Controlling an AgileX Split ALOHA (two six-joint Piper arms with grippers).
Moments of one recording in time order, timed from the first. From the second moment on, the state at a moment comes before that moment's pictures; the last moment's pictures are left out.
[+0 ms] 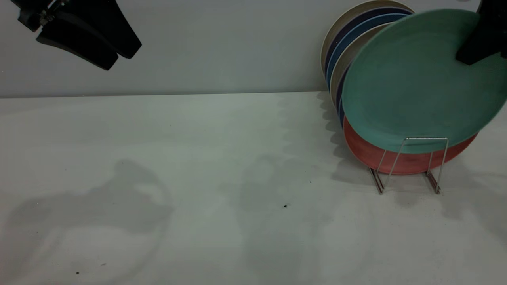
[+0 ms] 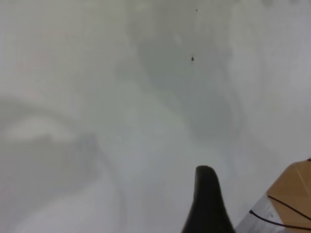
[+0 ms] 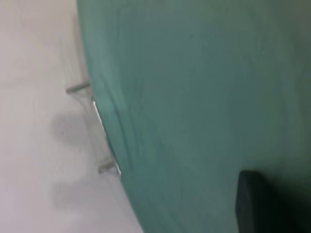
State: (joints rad) left arm -0.07 1.80 -1.34 -0.68 0.98 0.68; right arm 0.01 1.78 -1.22 0.43 0.54 -1.53
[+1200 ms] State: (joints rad) left arm -0.07 1.42 -1.34 -0.54 1.17 0.54; right arm 0.01 1.31 -1.22 0.78 1.21 -0.91
